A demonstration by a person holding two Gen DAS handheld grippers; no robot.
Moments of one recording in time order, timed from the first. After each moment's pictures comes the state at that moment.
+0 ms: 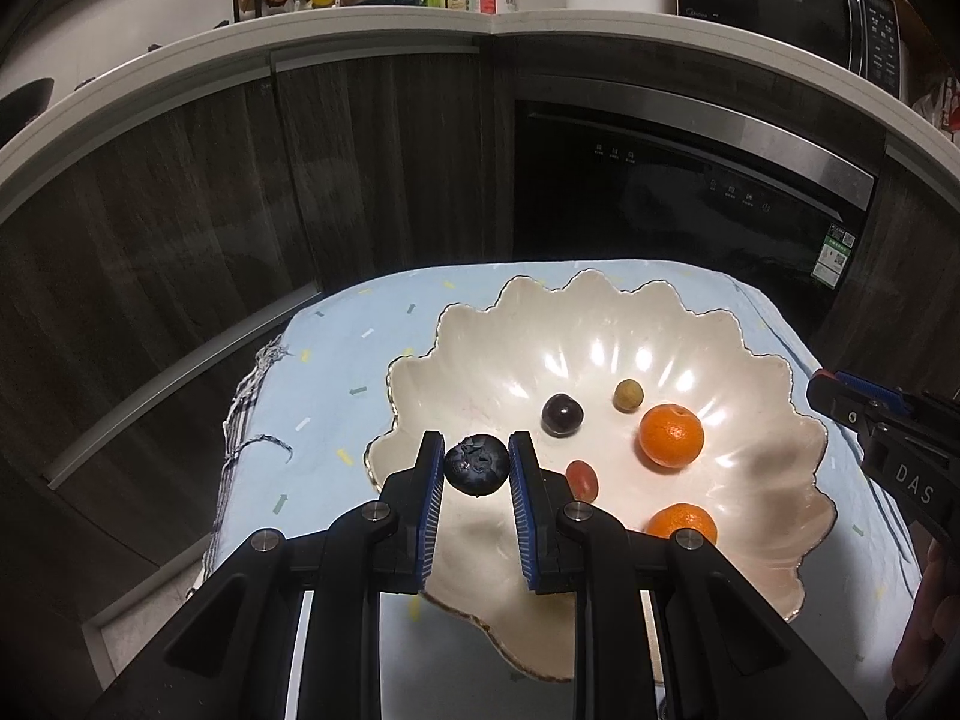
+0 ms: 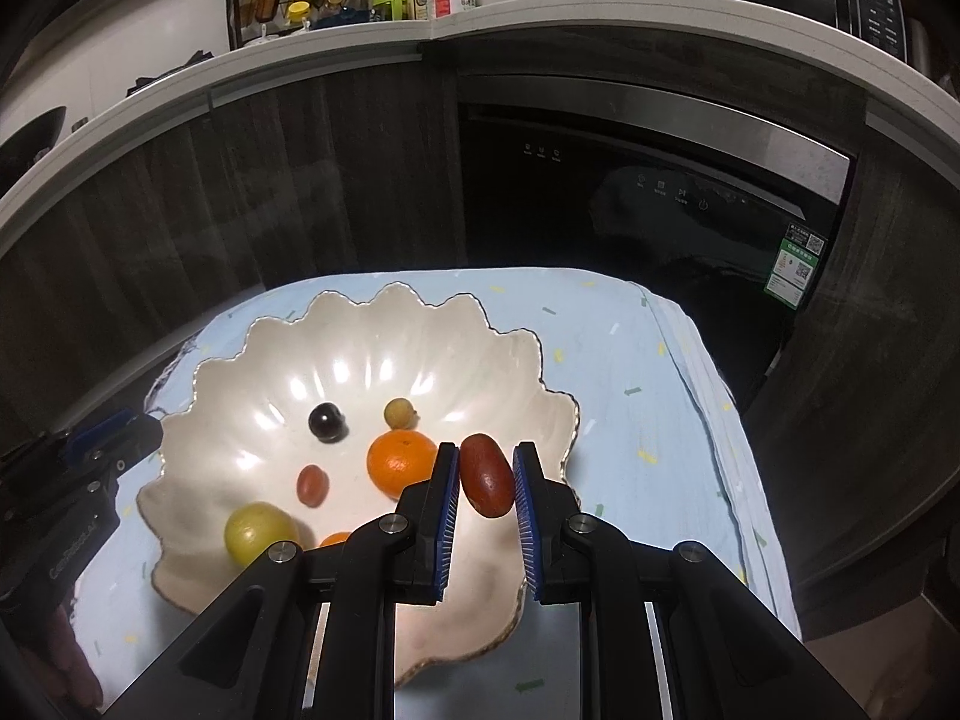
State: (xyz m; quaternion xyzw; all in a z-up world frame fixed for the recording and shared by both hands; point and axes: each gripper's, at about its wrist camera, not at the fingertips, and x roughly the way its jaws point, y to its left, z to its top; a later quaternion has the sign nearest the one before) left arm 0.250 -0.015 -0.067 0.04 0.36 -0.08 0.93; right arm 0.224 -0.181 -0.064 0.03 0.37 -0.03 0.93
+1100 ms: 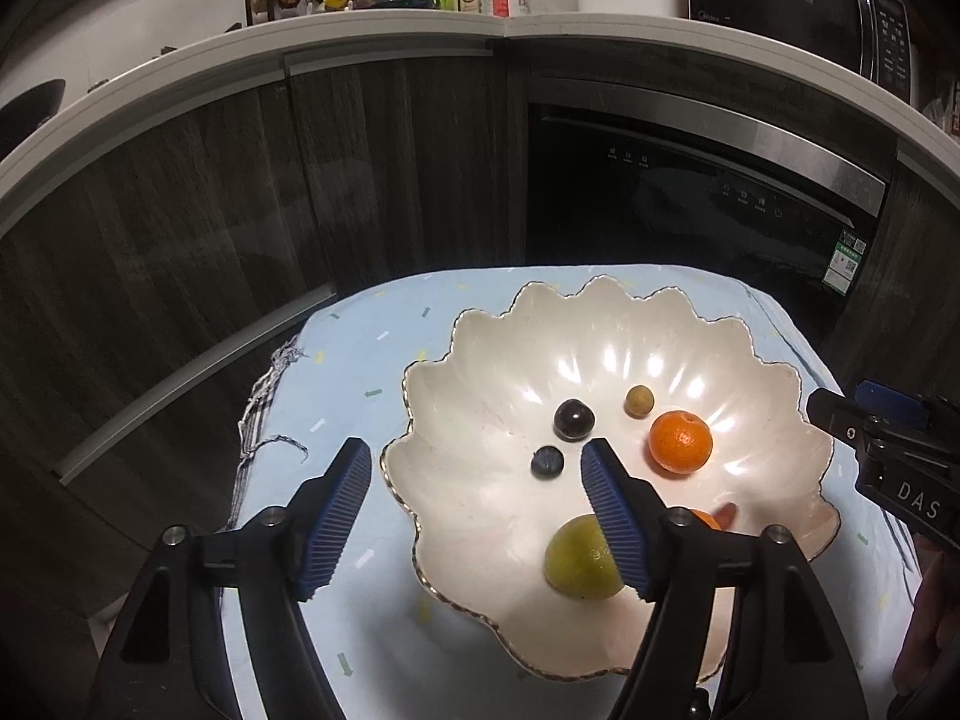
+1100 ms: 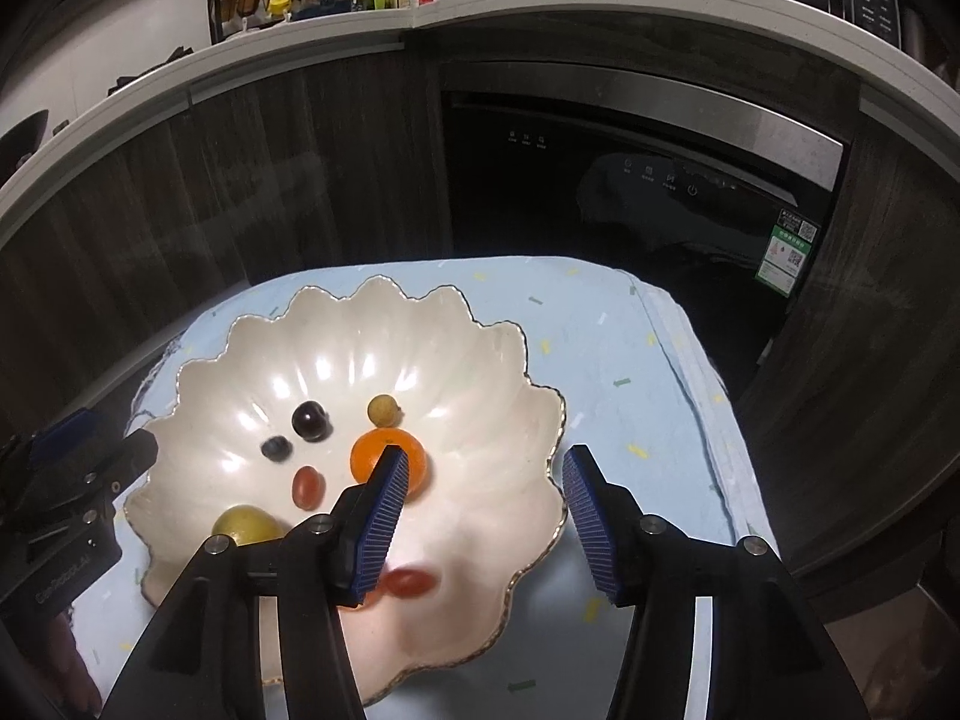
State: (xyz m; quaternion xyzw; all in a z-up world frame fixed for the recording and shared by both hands) left arm 0.247 -0.013 -0.060 0.04 0.36 -0.06 0.93; right arm 0.229 -0.185 -0.063 0.04 0.38 -0.04 0.92
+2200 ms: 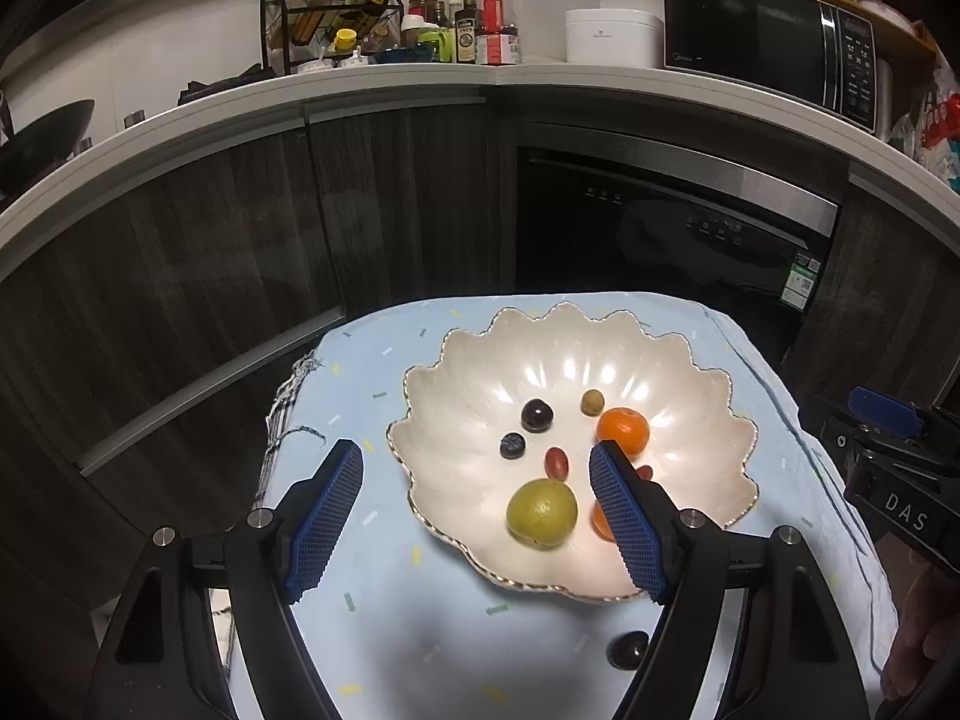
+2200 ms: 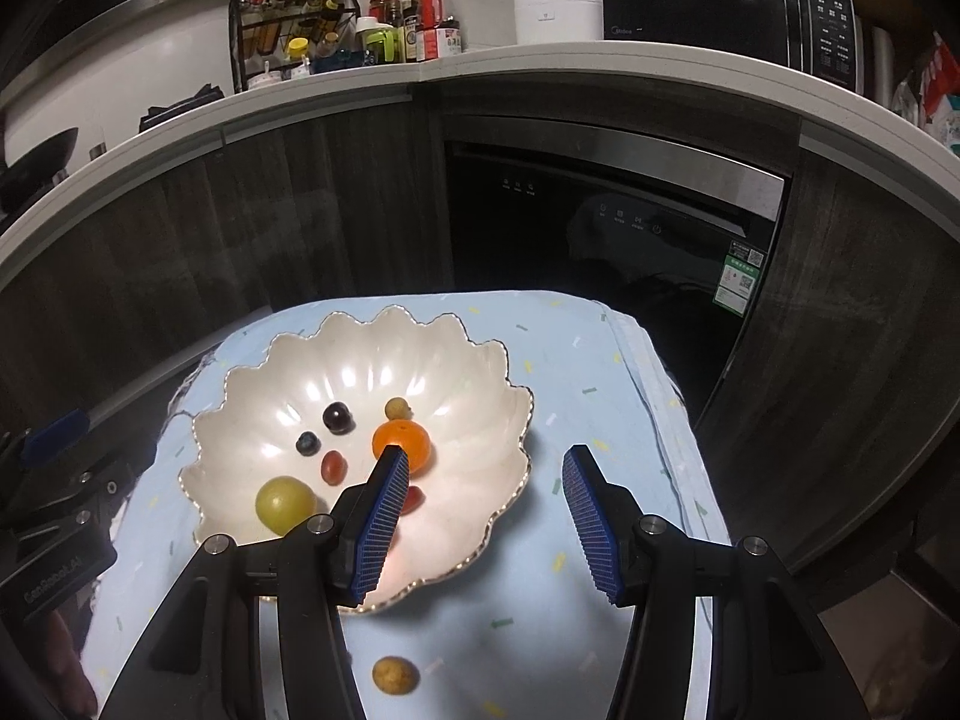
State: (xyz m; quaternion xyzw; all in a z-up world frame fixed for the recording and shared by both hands) left arm 0.177 -0.019 -0.021 0.03 0.32 -0.06 0.94; right arm 0.162 -0.185 -0.025 0.04 0.34 -0.04 0.94
